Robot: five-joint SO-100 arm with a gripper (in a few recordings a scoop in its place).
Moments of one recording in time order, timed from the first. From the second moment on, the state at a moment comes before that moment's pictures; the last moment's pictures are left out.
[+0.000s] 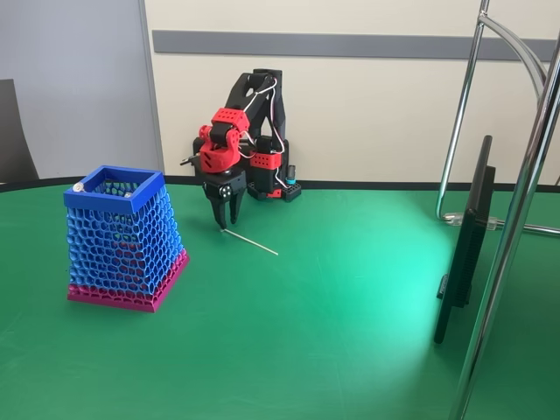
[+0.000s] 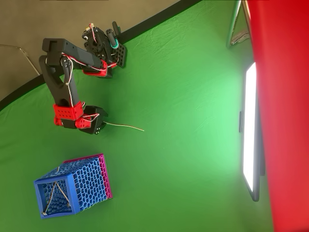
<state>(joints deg) 28.8 91.8 120.6 63.9 9.9</state>
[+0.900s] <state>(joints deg) 29.1 84.5 116.9 63.4 8.8</state>
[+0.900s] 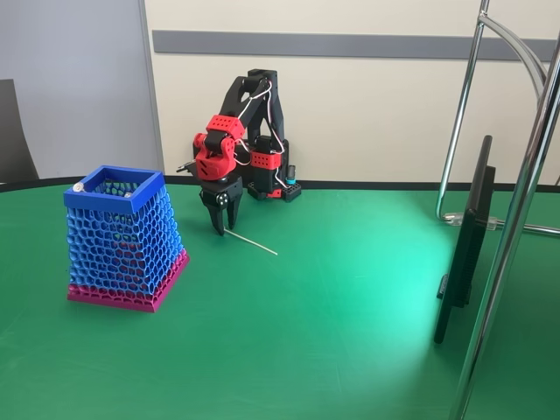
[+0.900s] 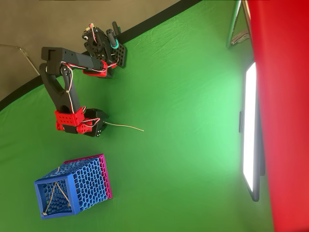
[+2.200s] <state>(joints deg) 24.5 94.7 105.4 57.8 3.5</state>
